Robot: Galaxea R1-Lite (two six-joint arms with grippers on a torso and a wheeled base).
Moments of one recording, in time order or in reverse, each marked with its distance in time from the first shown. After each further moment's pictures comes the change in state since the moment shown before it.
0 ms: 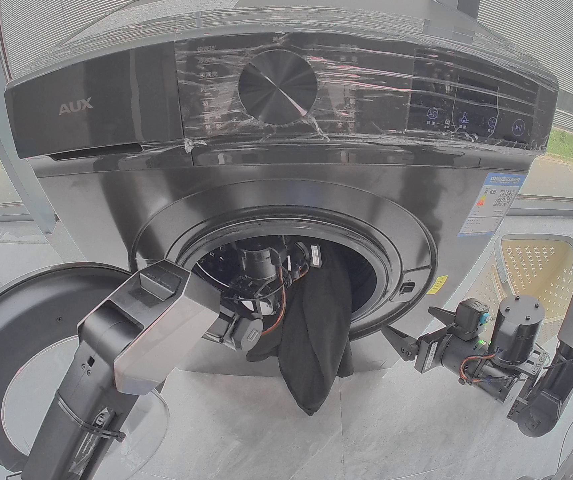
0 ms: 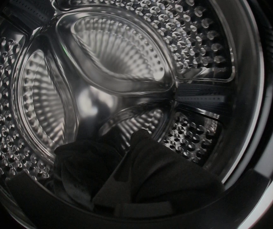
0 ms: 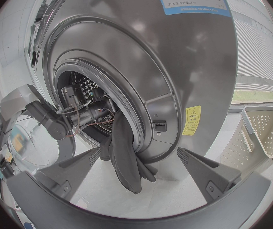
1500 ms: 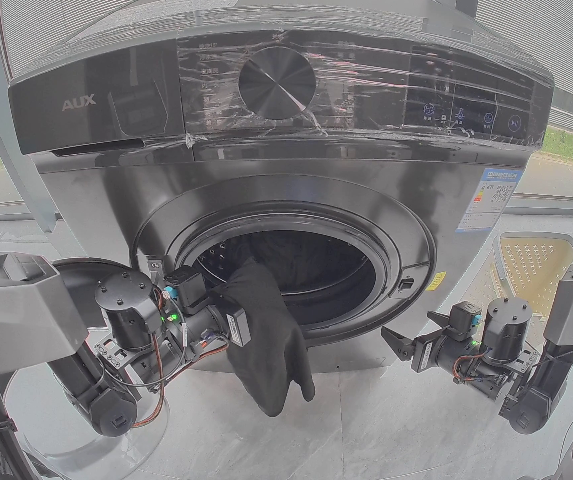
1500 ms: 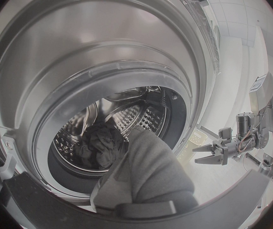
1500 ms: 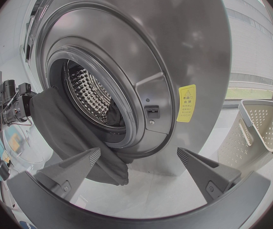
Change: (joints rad) left arm 0.015 -0.615 1.204 -0.437 -0.184 -0.019; right arm -0.028 0.071 -0.028 0.000 -0.003 0.003
